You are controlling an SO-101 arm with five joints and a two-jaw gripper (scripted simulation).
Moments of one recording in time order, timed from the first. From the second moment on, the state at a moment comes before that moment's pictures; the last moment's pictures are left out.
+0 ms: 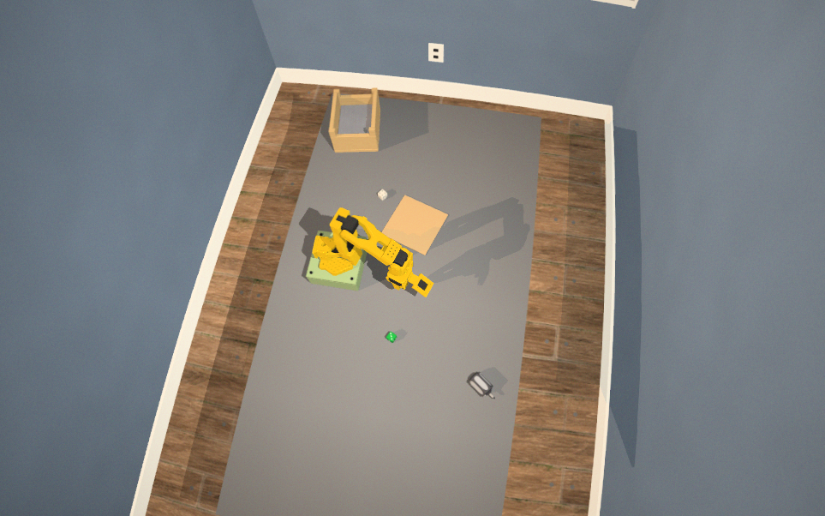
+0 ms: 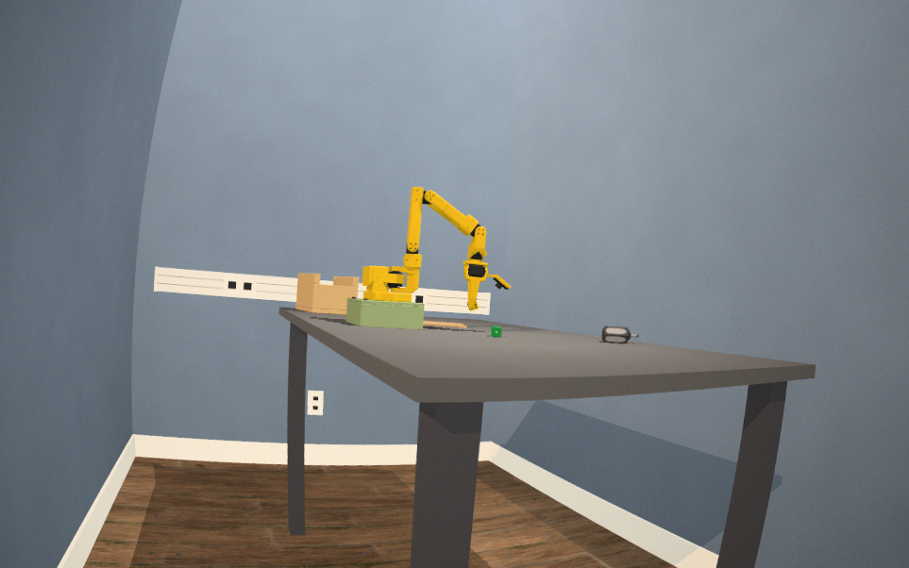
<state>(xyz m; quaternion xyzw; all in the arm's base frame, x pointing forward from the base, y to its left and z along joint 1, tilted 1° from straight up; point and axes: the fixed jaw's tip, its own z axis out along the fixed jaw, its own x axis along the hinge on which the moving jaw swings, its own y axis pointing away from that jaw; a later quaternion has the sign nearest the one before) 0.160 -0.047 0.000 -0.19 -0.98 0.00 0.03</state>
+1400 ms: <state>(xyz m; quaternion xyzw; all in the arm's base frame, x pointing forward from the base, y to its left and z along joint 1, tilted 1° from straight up) 0.185 -0.053 -0.001 -0.18 -0.97 0.02 -0.17</state>
